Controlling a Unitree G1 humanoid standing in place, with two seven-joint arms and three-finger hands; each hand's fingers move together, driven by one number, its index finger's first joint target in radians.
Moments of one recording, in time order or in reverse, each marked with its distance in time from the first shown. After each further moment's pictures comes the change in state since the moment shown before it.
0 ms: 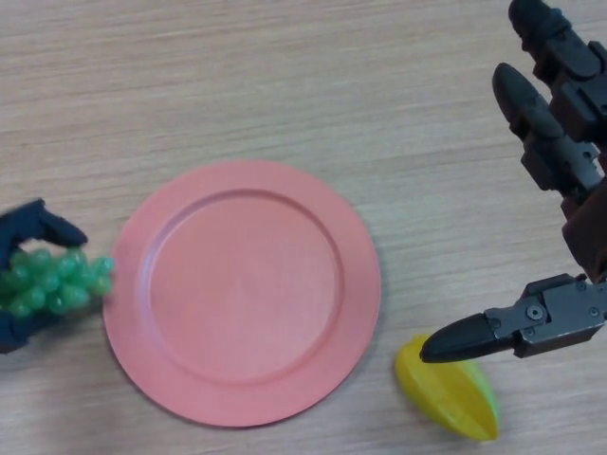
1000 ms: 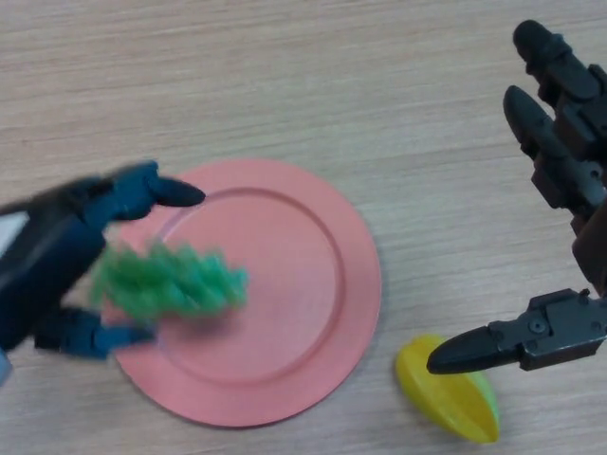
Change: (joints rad) left arm 0.127 -0.171 -0.073 -0.635 0.188 0.105 -0.319; right arm 0.043 -0.139 0.036 0.000 0.079 -0.040 -0.134
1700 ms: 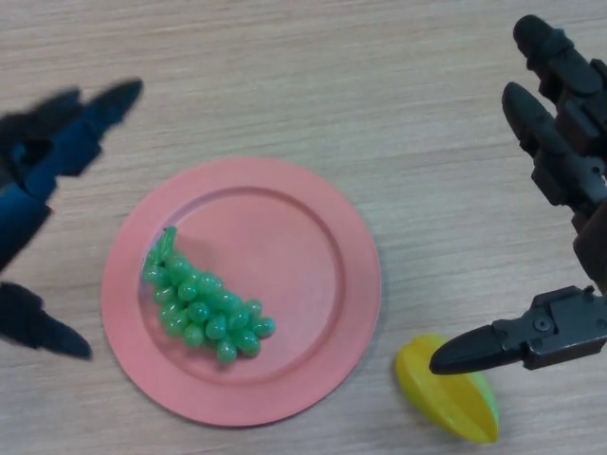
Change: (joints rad) left arm -0.093 0.093 0.176 0.004 -0.104 -0.153 0.071; right arm -0.027 -0.039 0.002 0.000 0.063 -0.015 -0.032
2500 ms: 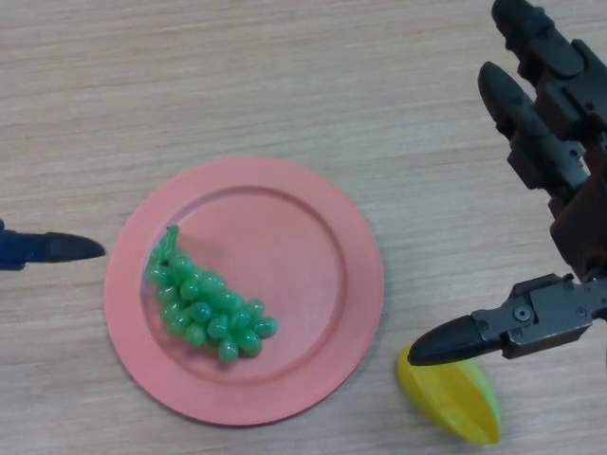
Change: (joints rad) left arm -0.028 -0.082 -0.017 0.045 -0.587 0.179 0.443; right arm -0.049 0.137 0.012 0.000 -0.101 0.052 0.101
